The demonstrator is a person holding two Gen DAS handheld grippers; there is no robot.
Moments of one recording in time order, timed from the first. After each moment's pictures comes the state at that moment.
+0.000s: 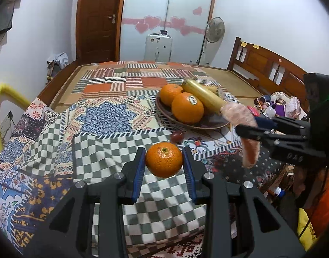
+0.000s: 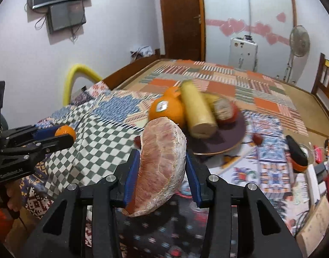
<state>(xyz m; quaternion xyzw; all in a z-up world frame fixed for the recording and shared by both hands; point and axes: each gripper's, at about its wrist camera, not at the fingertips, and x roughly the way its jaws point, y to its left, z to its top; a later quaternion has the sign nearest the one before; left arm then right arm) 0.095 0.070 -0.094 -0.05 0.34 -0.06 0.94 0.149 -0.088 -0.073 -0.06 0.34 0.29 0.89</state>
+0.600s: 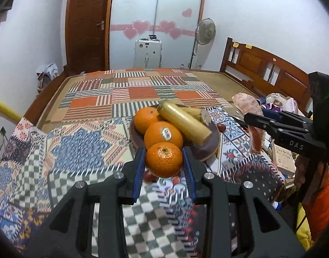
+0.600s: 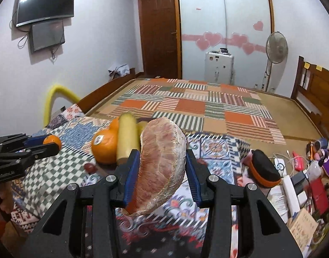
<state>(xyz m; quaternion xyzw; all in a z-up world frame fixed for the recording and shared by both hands) 0.163 0.027 -0.076 -0.03 0.32 -0.08 0.94 0.200 -0.143 -0.059 -0.05 0.30 0.24 0.92</state>
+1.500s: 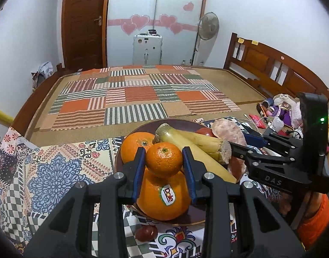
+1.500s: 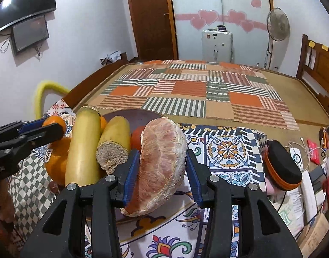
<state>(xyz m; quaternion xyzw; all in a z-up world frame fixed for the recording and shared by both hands) 0.265 0.011 -0.098 -0.03 0.34 -0.08 0.94 0.266 -0.126 -0.100 -0.02 0.37 0.24 0.90</state>
